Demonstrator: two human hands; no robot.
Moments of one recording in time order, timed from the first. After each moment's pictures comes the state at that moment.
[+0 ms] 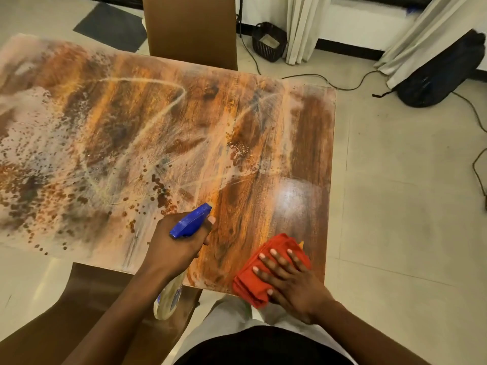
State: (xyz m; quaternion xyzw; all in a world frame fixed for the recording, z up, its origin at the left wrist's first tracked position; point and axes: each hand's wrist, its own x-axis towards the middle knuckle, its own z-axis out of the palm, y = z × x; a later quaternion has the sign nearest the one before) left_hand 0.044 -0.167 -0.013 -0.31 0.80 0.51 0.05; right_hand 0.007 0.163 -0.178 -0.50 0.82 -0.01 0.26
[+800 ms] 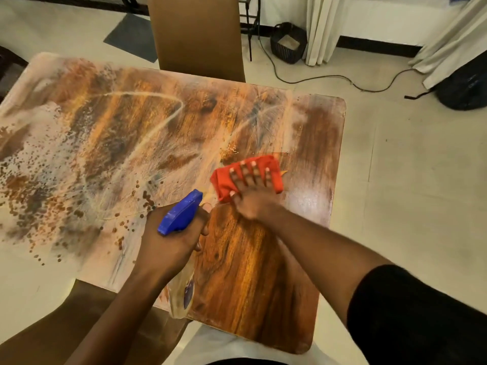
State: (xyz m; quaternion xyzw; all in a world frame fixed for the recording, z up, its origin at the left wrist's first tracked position) left_hand -0.047 -0.128 0.013 -0.32 0.80 0.51 -0.05; right_hand -0.240 -0.018 -0.183 -0.37 0.88 -0.04 0.29
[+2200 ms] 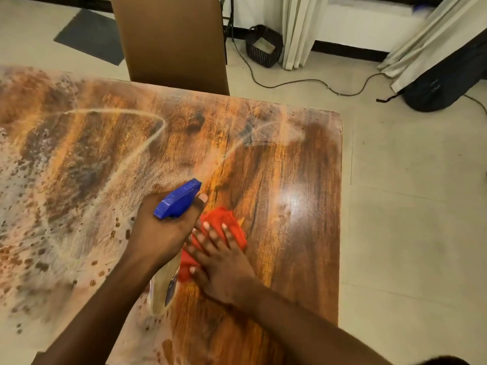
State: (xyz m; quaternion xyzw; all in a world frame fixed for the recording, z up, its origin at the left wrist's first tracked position) left_hand -0.144 -0.216 -0.014 -0.29 0.81 0.51 0.01; right_hand -0.130 -0.064 -0.206 -0.48 0.84 -0.12 0.22
